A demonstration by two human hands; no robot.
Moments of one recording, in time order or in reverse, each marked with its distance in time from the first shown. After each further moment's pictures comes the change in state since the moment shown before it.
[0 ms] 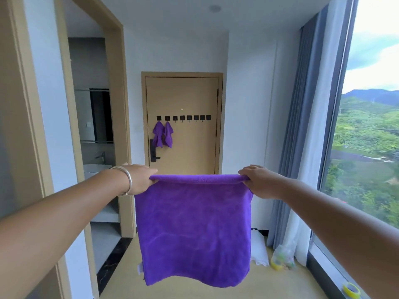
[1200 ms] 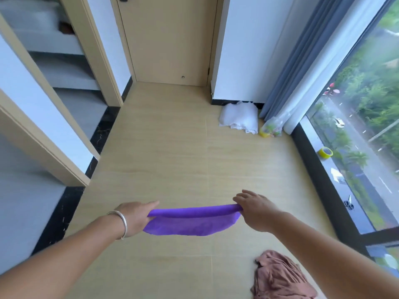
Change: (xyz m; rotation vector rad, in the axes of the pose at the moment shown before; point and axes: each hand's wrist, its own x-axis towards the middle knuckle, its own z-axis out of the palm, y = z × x) left_hand -0.096 0.104 0.473 -0.334 -0.779 0.084; right_hand -0.177 -0.016 0.432 0.118 -0.759 0.087
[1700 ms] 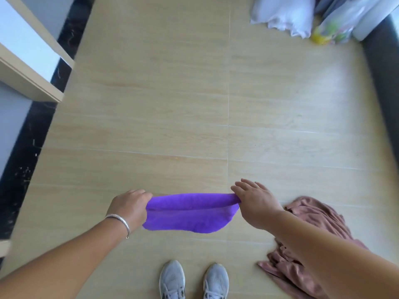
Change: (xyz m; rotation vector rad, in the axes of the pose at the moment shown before) left_hand 0.205 -0.038 0.373 0.071 0.043 -0.150; right_hand 0.149 0.018 0.409 0.062 -0.091 -0.047
